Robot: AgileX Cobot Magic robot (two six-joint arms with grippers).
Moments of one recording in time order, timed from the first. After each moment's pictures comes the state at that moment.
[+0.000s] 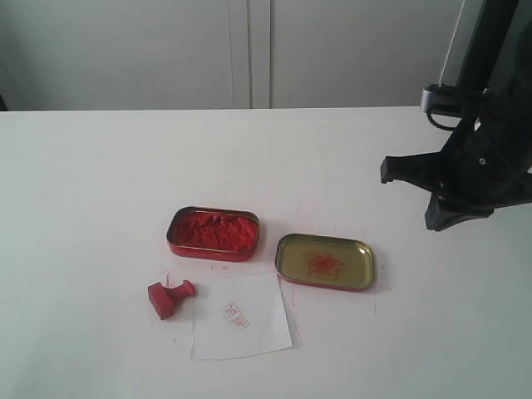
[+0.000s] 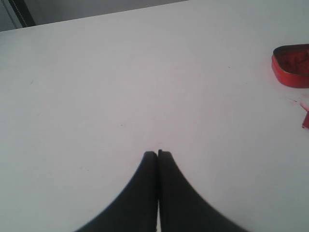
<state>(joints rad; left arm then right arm) -0.06 0.00 0.02 -0.05 0.38 0.16 0.23 1.53 -1.10 0.09 0.92 0.27</state>
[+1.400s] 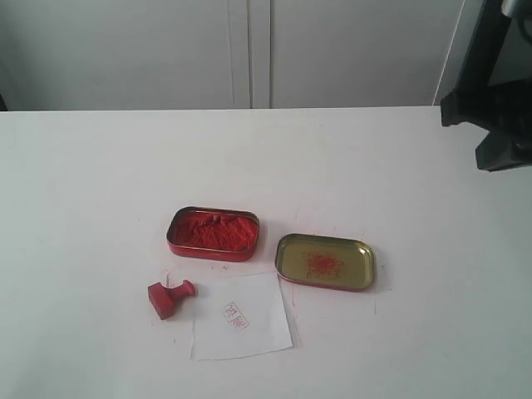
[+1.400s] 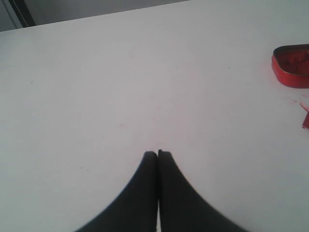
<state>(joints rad) -0.06 0.00 0.02 -0.05 0.38 0.16 0.23 1.16 -1.08 0.05 0.96 0.22</state>
